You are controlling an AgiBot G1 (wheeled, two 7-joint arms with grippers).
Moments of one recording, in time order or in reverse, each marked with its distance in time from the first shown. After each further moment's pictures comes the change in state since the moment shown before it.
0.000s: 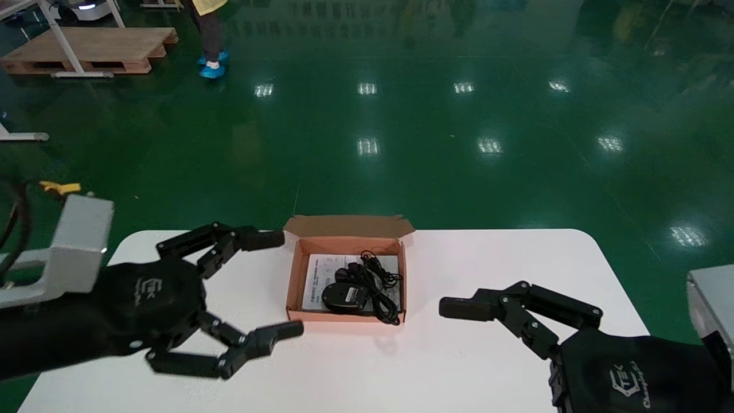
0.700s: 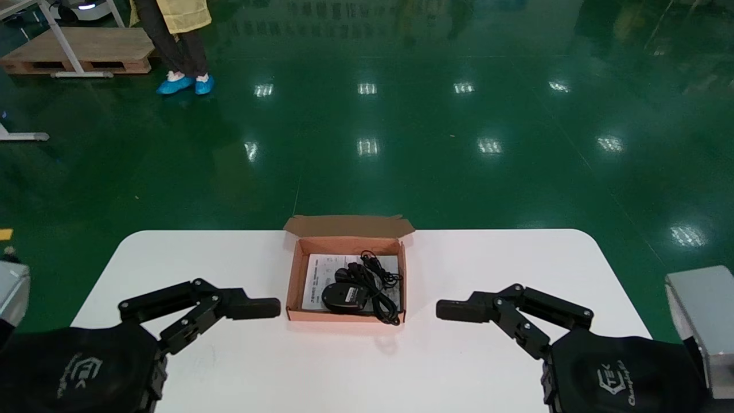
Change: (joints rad) left arm 0.081 -0.077 -0.083 -0.119 -0.084 0.170 -0.090; right arm -0.001 0.002 0.001 0.001 0.007 -0.002 -0.001
